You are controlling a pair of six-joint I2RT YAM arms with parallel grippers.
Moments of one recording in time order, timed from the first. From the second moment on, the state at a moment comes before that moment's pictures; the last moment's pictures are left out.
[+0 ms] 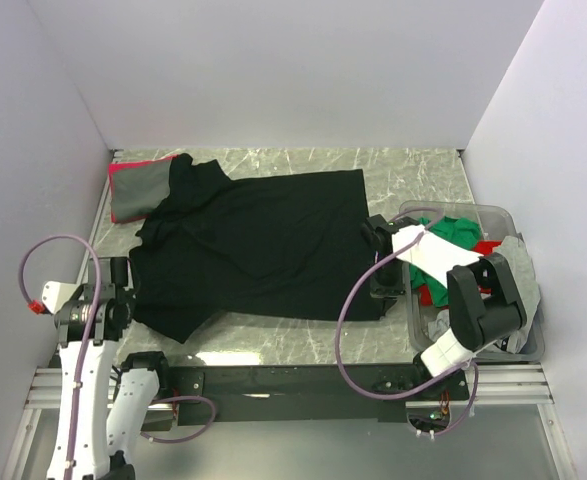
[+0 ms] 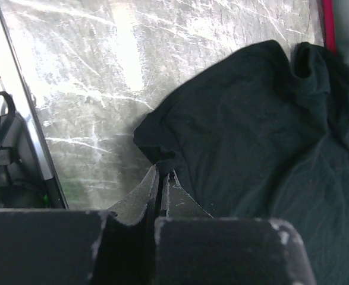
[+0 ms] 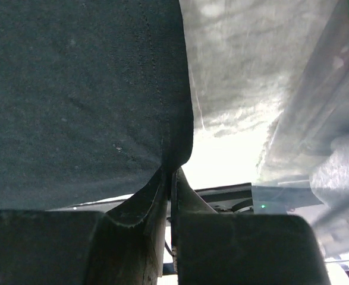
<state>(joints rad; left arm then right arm) 0.08 0.63 0.86 -1.29 -0.51 -1.35 0.37 1.58 0.96 -1.07 0.04 0.51</state>
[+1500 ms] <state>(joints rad) 0.08 1.25 1.08 -0.67 -0.22 -0.56 0.30 1.90 1.43 -1.19 0.14 0.43</state>
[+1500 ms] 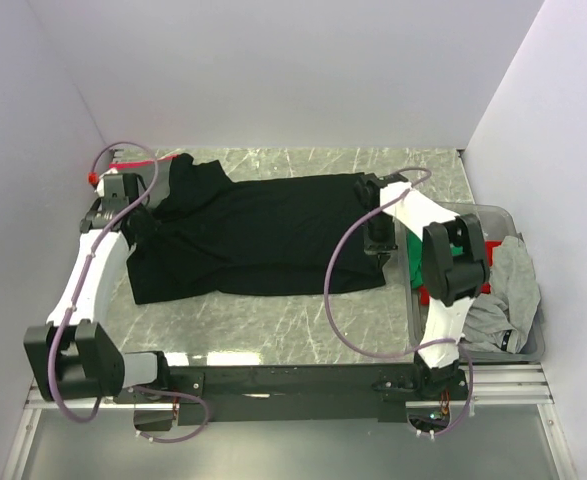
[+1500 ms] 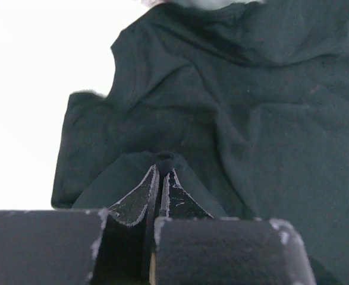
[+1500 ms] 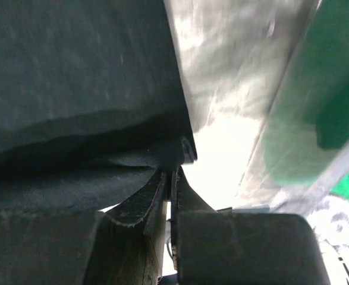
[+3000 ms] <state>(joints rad) 0.07 1.74 1.48 -0.56 -0.11 -0.47 0.24 2.23 1.92 -1.23 0.11 0.40</state>
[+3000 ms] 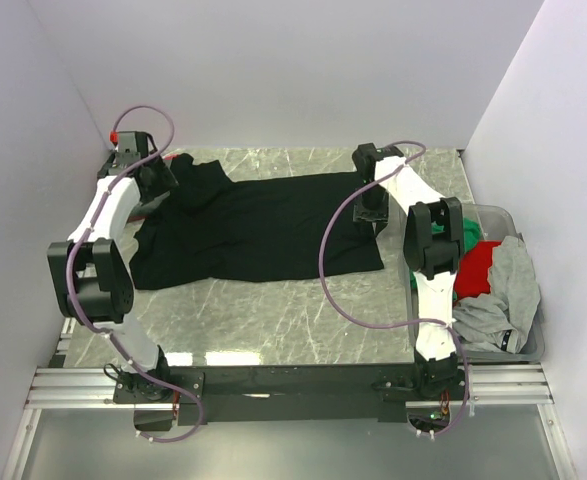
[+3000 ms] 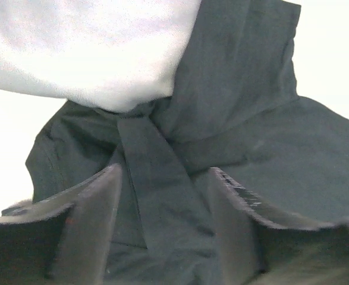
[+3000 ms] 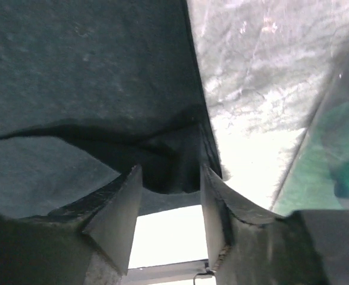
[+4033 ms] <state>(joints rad) 0.28 1.17 0.70 -0.68 -0.05 -0.80 0.24 1.91 1.40 -1.00 0.01 0.40</state>
